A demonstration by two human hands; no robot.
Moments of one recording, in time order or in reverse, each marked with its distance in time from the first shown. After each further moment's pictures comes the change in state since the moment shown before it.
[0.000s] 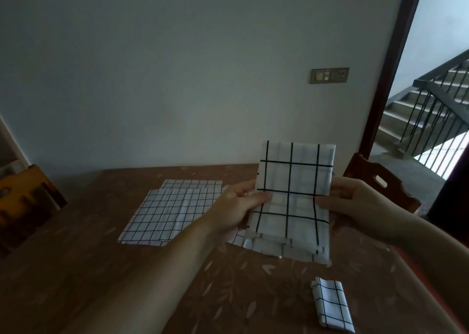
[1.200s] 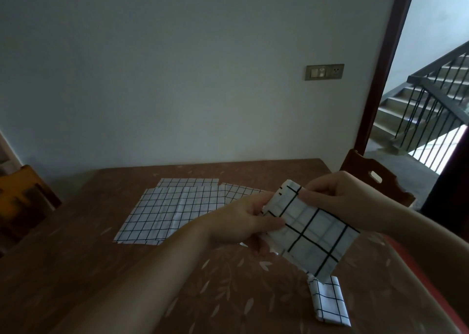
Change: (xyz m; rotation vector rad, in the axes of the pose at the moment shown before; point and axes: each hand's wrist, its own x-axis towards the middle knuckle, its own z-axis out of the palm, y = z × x) left_hand -0.018 0.013 0.012 0.414 -0.304 -0.111; right_hand 0.002 -0.023 0.011 -0.561 -0.018 -0.054
